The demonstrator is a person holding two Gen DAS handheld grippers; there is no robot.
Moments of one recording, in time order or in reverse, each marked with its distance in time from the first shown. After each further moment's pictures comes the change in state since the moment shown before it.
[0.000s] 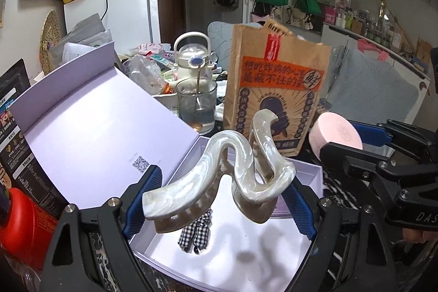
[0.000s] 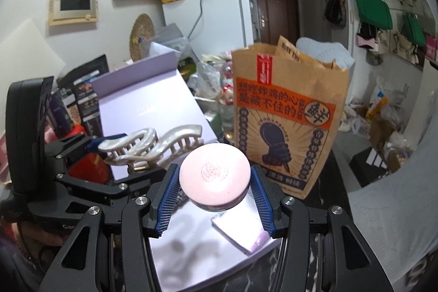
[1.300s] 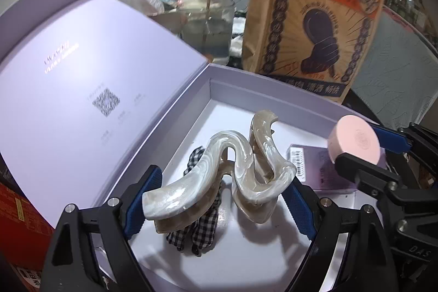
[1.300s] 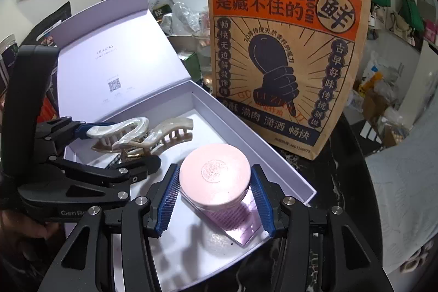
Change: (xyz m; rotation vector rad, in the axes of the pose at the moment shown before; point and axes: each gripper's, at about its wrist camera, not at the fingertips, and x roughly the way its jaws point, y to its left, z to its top) left arm 0.090 0.010 -0.044 -0.038 0.244 0.050; right arm 0.082 -0.018 -0.057 0.012 0.163 -0.069
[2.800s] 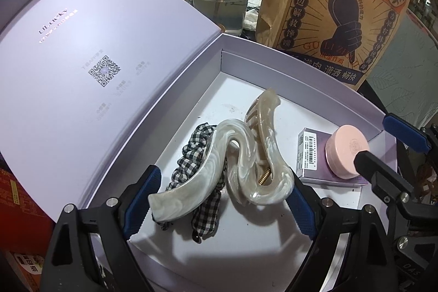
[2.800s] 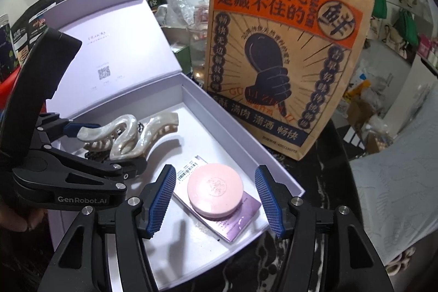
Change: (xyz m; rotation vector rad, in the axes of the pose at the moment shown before) left arm 0.001 0.010 0.002 -0.067 0.144 0.014; right arm -0.002 0.009 -0.003 -0.056 0.016 -0.108
